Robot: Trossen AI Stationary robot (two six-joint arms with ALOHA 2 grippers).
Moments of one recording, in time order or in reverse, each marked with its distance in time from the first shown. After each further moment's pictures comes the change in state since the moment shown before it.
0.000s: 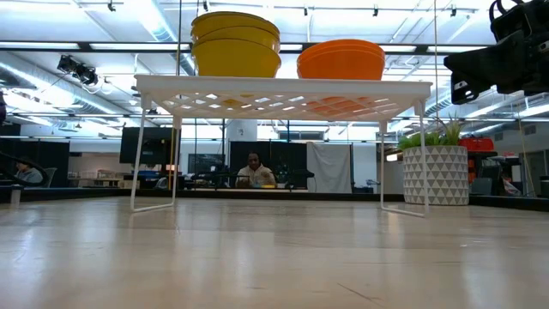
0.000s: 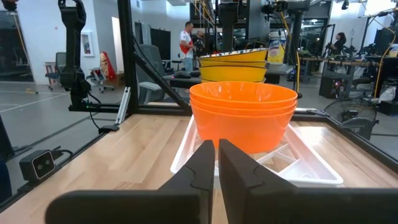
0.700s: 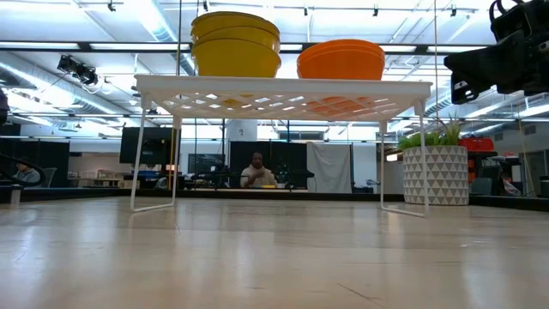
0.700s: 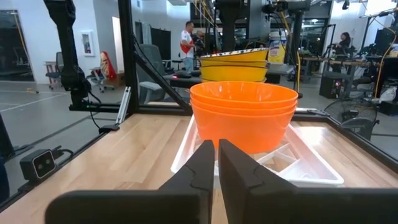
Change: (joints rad) left arm 0.150 0.221 0.001 0.464 0.054 0.182; right arm 0.000 0.000 0.000 0.000 0.000 0.000
